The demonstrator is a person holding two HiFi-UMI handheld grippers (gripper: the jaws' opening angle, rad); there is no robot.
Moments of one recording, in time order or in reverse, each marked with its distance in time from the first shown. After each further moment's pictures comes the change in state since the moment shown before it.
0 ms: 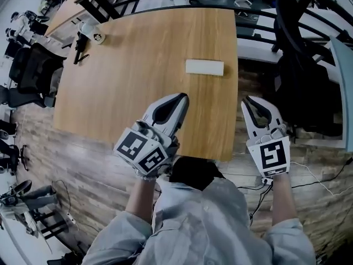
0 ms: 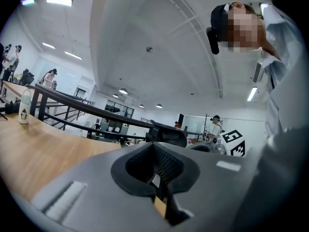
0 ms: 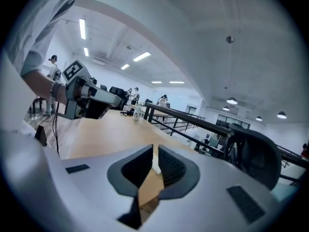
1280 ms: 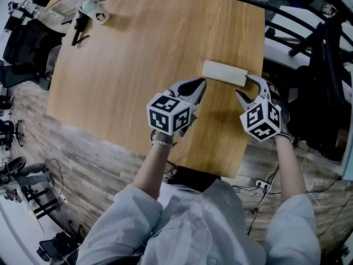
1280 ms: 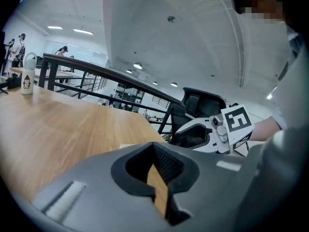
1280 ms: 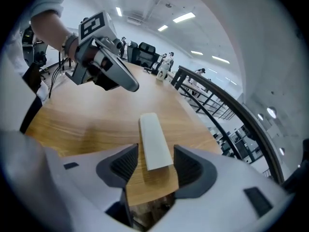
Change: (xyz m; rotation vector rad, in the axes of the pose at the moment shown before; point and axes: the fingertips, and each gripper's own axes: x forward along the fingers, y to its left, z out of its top) left arm 0.090 0.158 -0.125 -0.126 0.301 0.111; right arm 0.202 0.005 -0.100 -0.398 0.389 0.304
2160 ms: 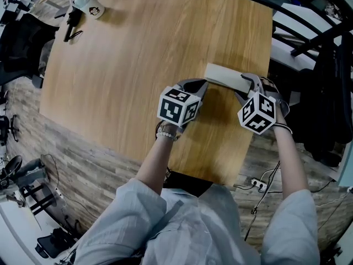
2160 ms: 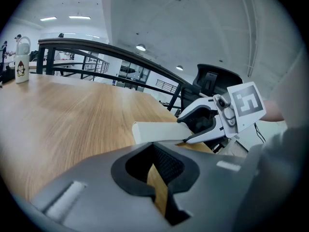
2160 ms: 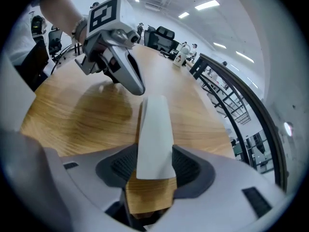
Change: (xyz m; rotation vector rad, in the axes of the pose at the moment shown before) left arm 0.052 0.047 -0.057 -0.019 0.215 0.039; right arm 0.066 0.005 -0.022 -0.168 0.127 0.156
